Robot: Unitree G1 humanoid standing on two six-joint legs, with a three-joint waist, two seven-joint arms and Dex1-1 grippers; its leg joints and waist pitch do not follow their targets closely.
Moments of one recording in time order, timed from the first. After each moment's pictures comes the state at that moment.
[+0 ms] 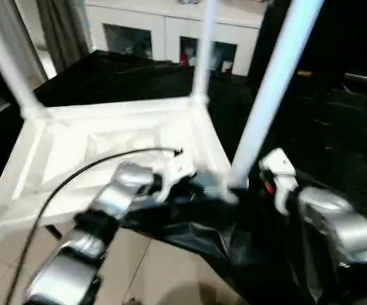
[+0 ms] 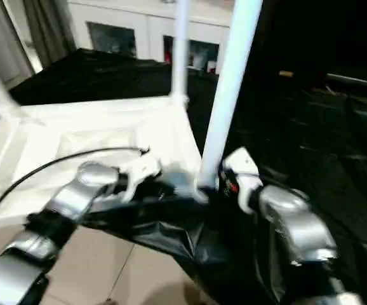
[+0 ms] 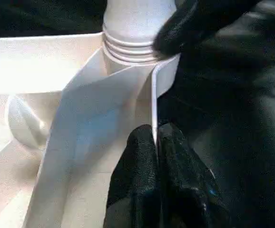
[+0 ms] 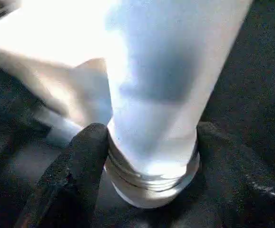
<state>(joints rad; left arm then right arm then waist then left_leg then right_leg) -0.72 0.13 -0.29 0.80 0.09 0.07 -0.92 -0.33 -0.32 0.06 0.22 0.17 0.44 0.52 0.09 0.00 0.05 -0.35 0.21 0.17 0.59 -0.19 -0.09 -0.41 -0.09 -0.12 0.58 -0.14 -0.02</state>
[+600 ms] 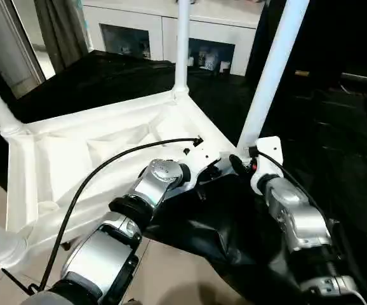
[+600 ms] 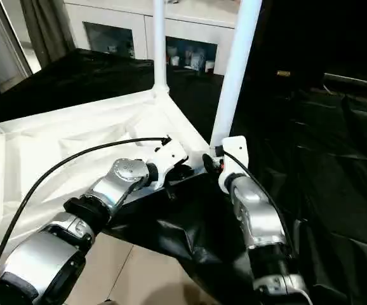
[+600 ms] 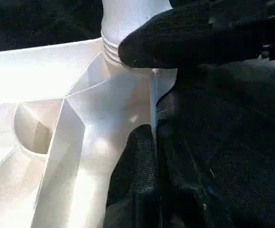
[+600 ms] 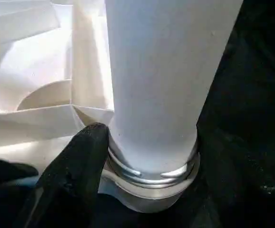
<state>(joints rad) -0.84 0.01 -0.28 1.04 0.13 -0.02 -0.70 -0.39 -0.14 0.00 0.33 0.09 0.33 0.23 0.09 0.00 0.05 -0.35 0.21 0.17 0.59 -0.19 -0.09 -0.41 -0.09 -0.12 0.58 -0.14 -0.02</state>
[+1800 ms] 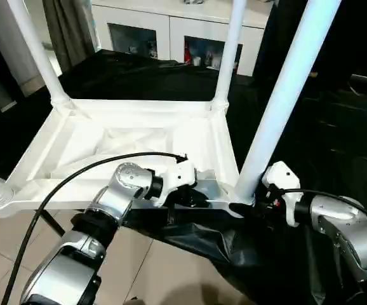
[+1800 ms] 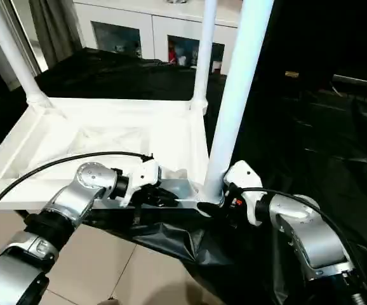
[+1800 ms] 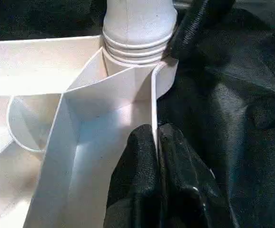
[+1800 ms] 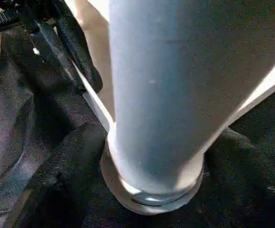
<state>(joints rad) -0.65 0.22 -0.32 0.72 0.07 -0.09 -1.23 -0.20 -0.55 0.15 0.01 0.20 0.40 0.88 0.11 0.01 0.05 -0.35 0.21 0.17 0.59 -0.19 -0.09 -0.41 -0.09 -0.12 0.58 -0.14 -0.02</state>
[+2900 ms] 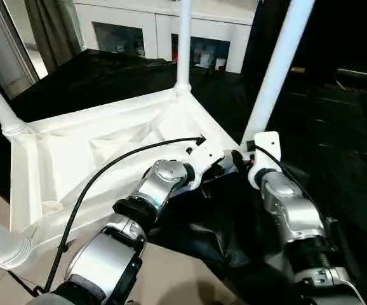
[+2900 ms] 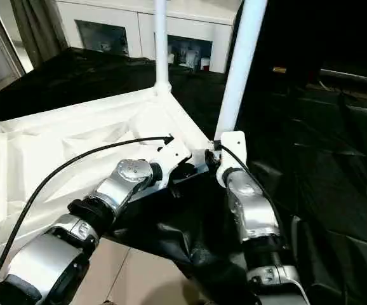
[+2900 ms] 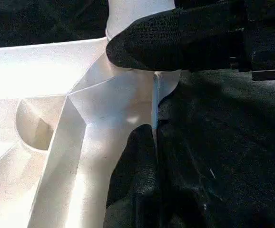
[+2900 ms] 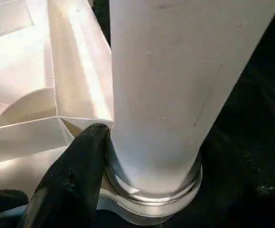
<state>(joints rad) -0.83 -0.01 -0.25 1.00 0.14 0.03 -0.63 -0.47 -0.08 -0.01 0.40 0.04 0.37 0.07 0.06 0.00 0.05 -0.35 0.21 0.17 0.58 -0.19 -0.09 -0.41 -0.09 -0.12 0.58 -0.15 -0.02</state>
